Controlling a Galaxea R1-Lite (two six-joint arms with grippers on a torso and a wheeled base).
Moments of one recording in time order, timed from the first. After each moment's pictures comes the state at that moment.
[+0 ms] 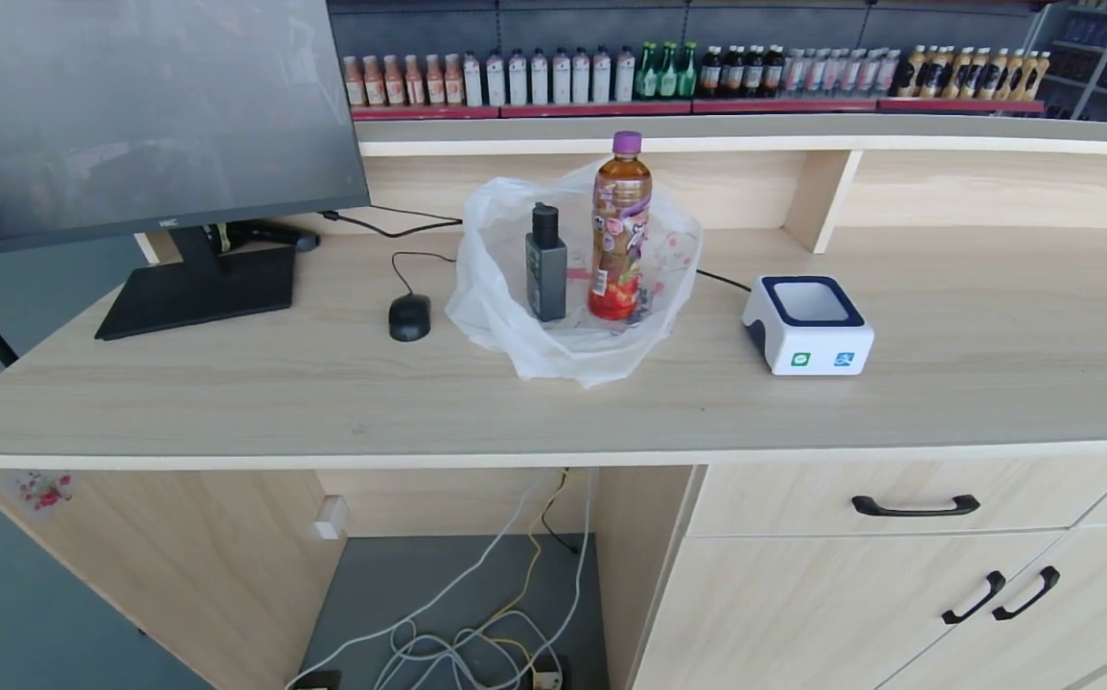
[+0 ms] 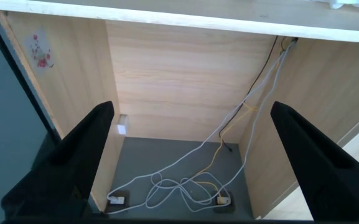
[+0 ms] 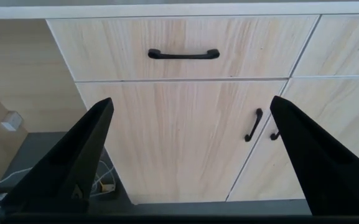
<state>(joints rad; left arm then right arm) 0.00 0.00 0.00 0.00 0.00 -0.01 0.00 0.00 0.00 0.00 -0.05 -0.03</state>
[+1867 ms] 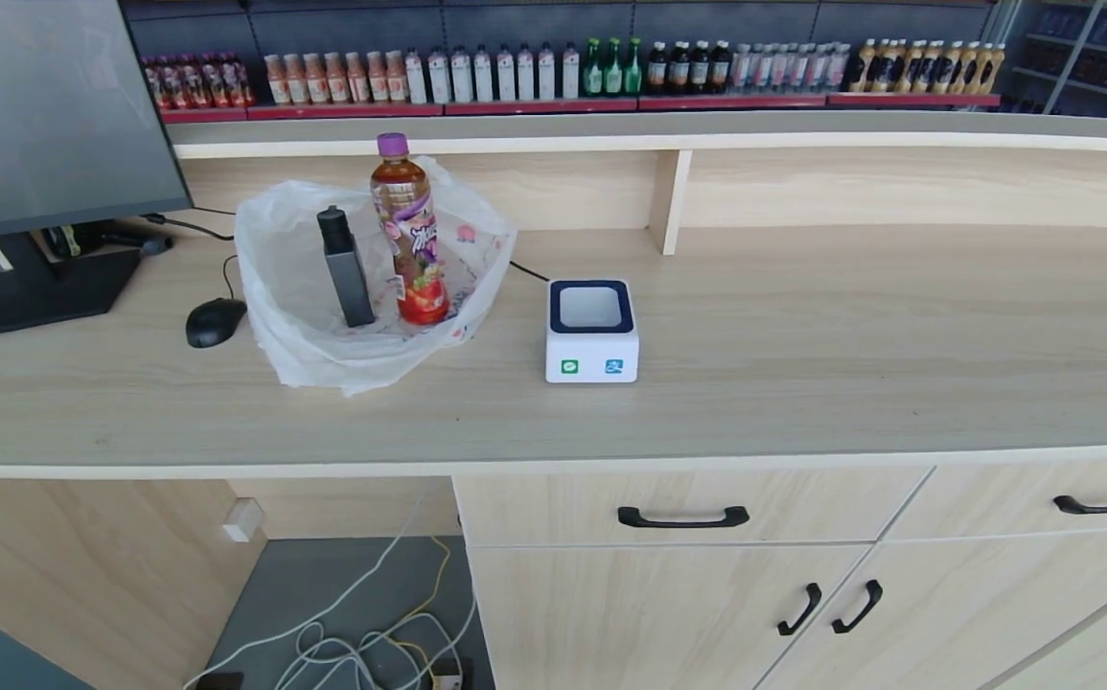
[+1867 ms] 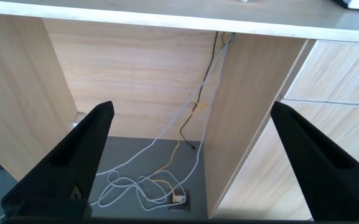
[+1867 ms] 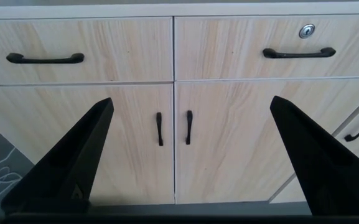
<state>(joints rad) 0.00 0.00 0.00 0.00 0.00 0.00 0.00 0.00 0.00 0.00 -0.05 -0.03</state>
